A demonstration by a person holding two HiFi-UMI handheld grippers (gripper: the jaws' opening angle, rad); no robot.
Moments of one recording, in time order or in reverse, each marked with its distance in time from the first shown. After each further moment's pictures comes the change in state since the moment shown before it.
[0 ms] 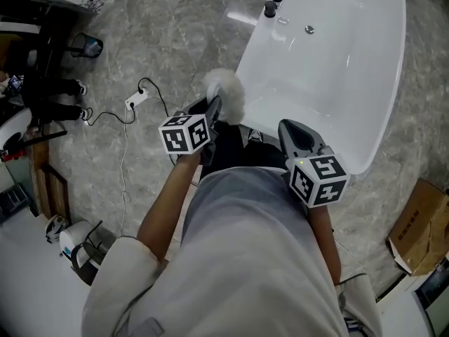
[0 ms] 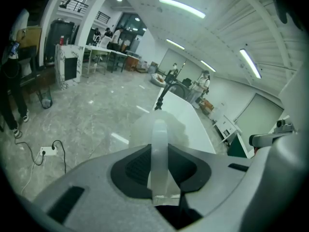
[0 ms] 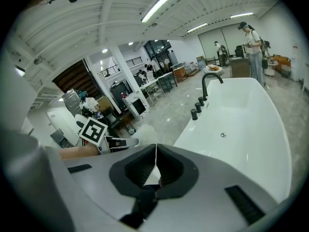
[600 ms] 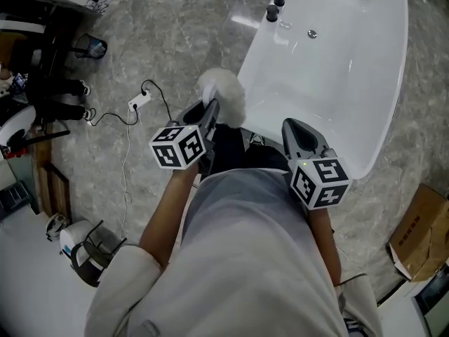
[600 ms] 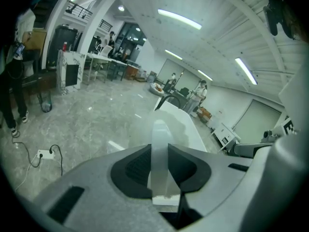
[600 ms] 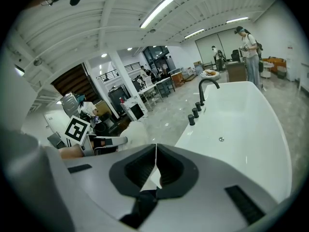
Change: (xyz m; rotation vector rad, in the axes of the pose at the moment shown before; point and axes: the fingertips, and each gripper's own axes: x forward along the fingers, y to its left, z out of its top) left arm -0.041 -0.025 0.029 0.000 -0.118 -0.017; right arm -0.008 -0.007 0.014 0.006 -0.070 -0.022
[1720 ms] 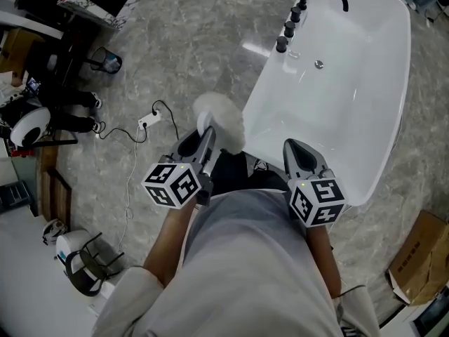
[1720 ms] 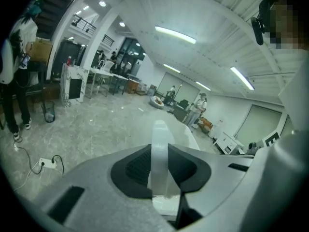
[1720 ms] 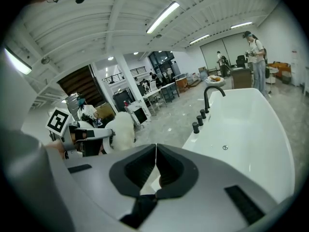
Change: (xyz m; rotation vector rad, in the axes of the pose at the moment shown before) left arm -0.063 -0.023 0.048 0.018 -0.158 0.021; right arm 0.002 0.010 0.024 -0.049 -0.058 0.035
